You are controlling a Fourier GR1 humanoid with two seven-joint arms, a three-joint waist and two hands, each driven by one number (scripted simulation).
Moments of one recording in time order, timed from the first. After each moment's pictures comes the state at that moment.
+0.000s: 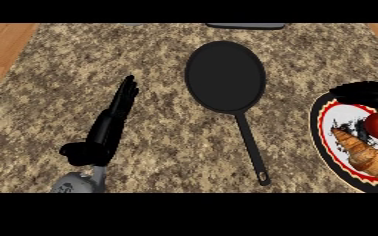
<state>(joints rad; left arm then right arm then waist) -0.12 0.22 -0.33 -1.55 0.19 0.20 -0.12 -0.29 -1.11 0.18 -1.59 0.14 0.67 -0.58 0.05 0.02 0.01</state>
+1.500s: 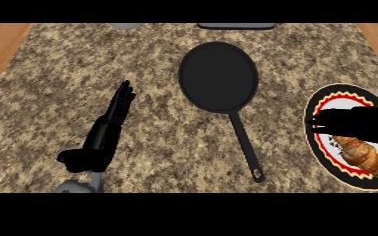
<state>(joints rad) -0.06 0.18 -0.29 -1.56 0.14 0.17 -0.13 -0.41 -0.94 0.54 -1.00 0.79 0.18 -1.02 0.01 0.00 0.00</state>
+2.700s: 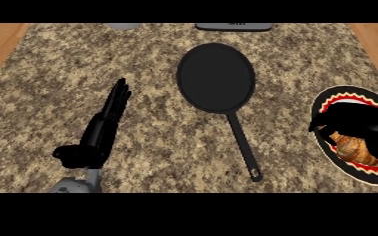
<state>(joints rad) -0.07 0.16 -0.24 -1.55 0.12 0.14 -0.12 -0.49 -0.79 0.53 -0.83 0.95 0.01 -1.06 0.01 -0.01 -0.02</state>
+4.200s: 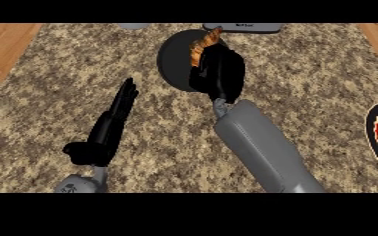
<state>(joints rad) -0.09 0.15 -0.26 -1.52 0.12 0.12 -0.11 -0.77 -0.01 0.43 -1.11 0.93 -0.53 0.81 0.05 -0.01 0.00</state>
